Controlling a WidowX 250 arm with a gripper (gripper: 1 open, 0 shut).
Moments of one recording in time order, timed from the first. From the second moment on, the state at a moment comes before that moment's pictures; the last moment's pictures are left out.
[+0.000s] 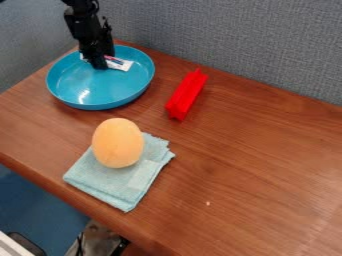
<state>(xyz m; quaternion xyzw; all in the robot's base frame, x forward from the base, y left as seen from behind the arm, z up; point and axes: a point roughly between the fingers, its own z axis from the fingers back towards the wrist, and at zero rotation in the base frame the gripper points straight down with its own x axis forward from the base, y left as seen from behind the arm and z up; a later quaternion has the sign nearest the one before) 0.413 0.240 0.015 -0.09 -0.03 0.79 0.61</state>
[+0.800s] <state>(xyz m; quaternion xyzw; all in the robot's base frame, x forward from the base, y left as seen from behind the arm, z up) 0.420 0.238 0.014 -0.10 -0.03 0.78 0.62</state>
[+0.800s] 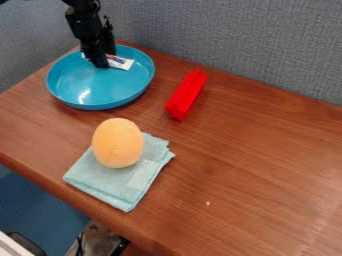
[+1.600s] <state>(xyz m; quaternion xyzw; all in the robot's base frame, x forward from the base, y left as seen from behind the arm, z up) 0.426 0.233 0.011 -0.10 -0.05 0.77 0.63</state>
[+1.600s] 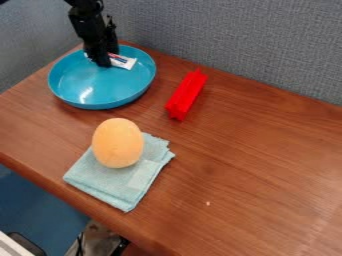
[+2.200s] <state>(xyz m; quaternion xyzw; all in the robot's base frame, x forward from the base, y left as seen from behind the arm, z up) 0.426 0.230 0.011 -0.10 -0.04 0.77 0.63</state>
